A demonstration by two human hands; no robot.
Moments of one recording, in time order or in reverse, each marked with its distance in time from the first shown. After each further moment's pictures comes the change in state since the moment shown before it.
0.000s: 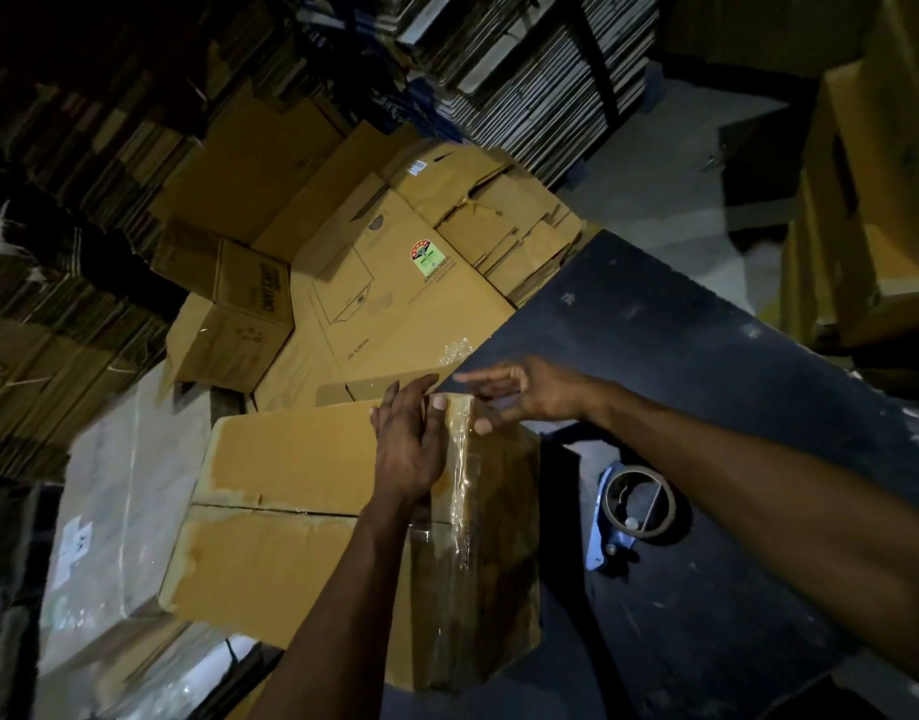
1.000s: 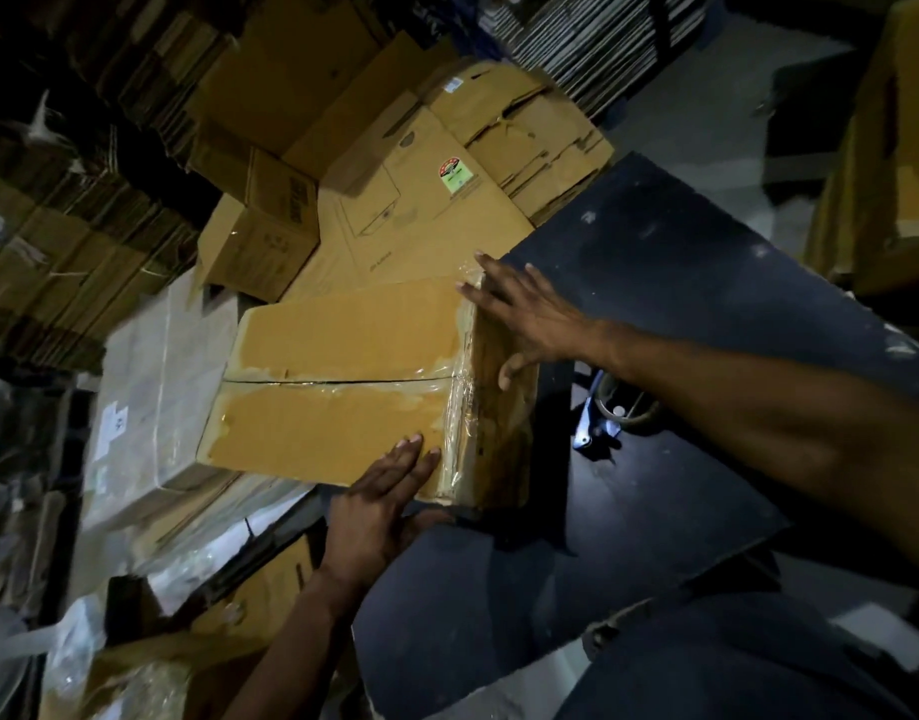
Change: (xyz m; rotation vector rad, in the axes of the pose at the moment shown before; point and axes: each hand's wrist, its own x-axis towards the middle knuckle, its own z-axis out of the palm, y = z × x) left_hand -0.250 -0.049 -0.051 0.420 -0.091 0.349; right_hand -0.026 0.000 0.055 -1.102 0.148 -0.341
